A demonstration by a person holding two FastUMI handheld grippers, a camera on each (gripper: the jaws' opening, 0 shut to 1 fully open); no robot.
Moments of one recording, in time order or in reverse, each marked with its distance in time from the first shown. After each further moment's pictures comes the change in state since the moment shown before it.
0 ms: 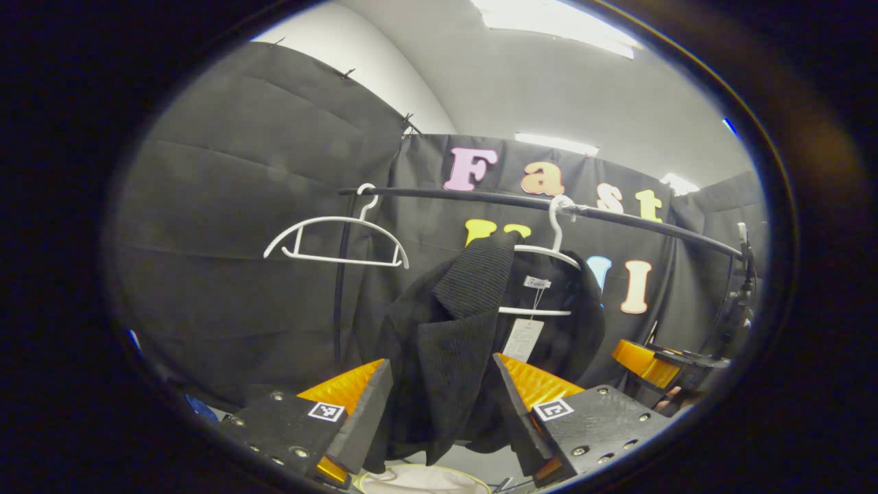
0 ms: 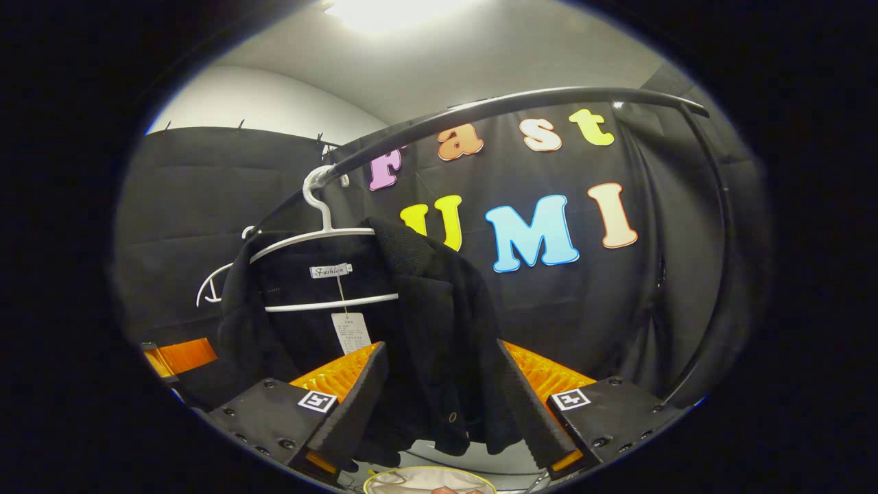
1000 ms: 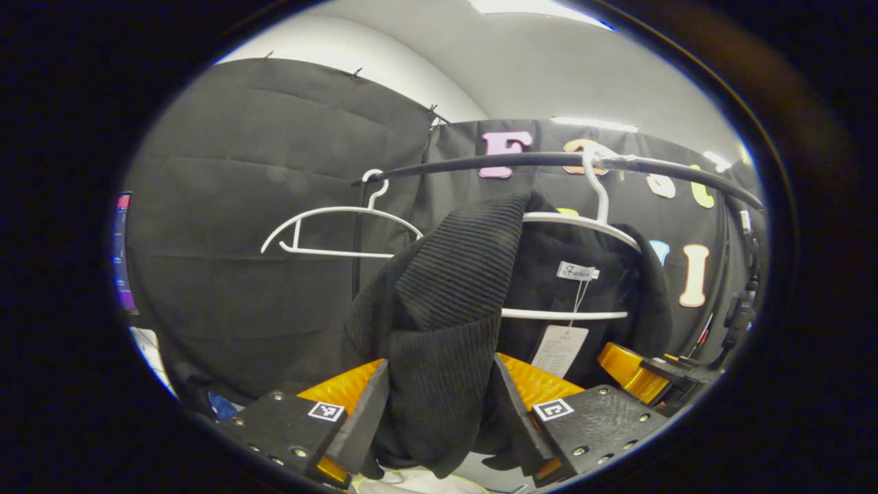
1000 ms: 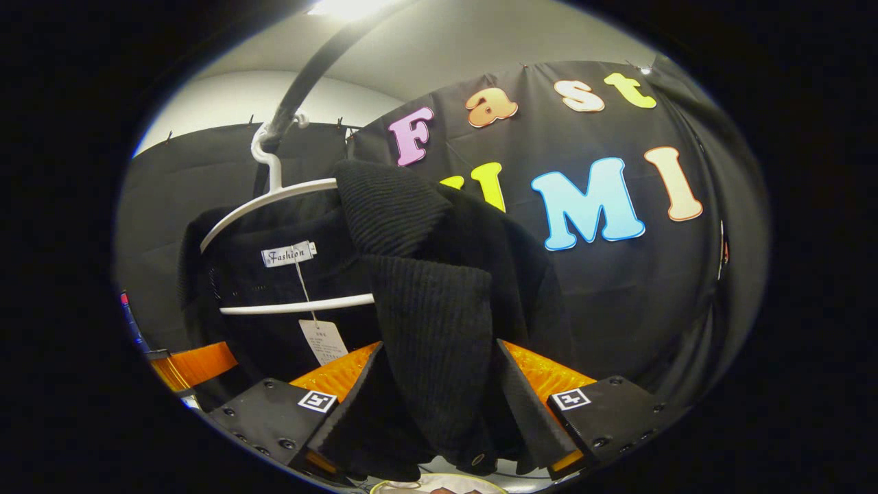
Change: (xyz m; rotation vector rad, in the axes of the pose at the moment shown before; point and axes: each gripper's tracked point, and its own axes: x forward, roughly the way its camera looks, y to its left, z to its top) left arm 0.082 -0.017 -0.022 0.077 0.027 0.238; right arm 0.114 0.017 -0.029 0.025 0.090 0.189
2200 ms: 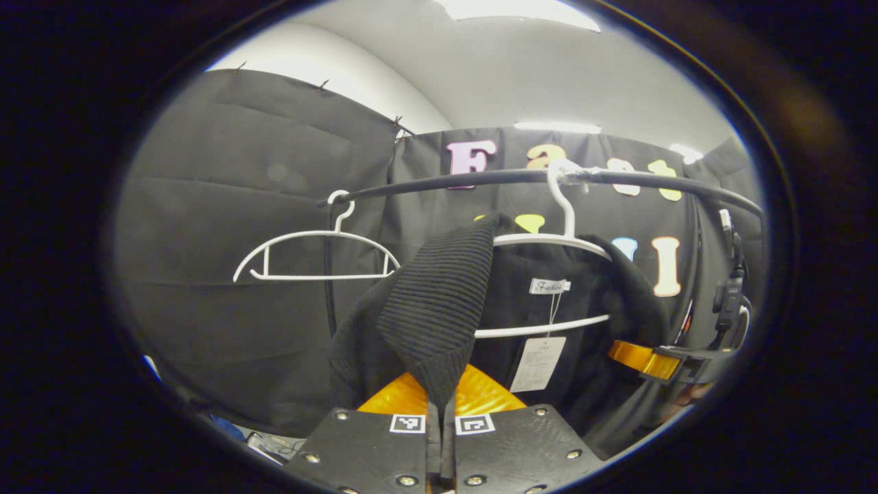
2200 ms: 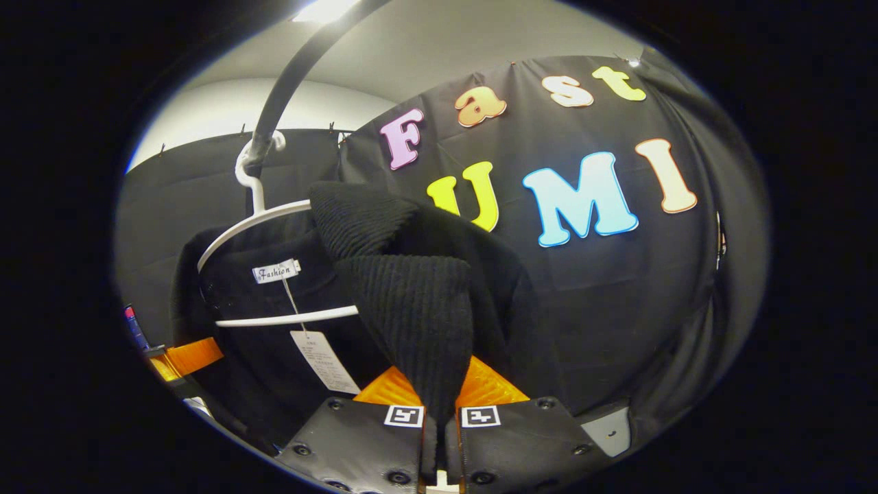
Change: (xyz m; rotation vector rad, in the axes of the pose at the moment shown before) left arm -0.012 -0.001 0.031 0.008 -0.041 -0.167; right arm -0.012 -0.026 0.023 0.045 -0.022 -0.031
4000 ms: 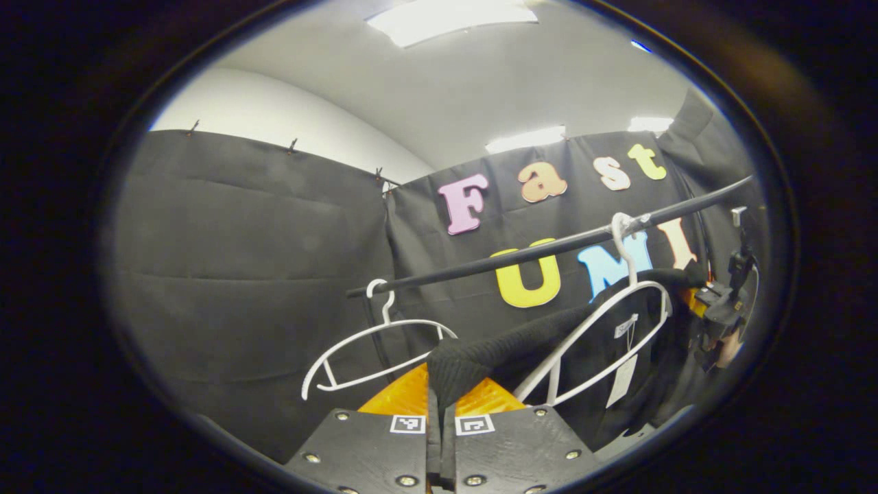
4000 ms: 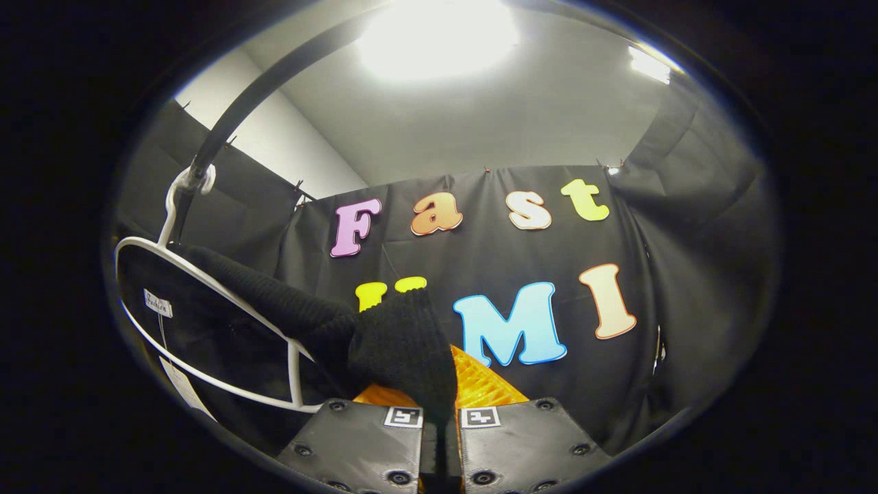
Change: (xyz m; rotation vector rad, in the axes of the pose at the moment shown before) left arm 0.026 0.095 0.111 0.328 -0.184 -0.029; right arm 0.042 -0.077 0.108 -0.264 -0.523 -0.277
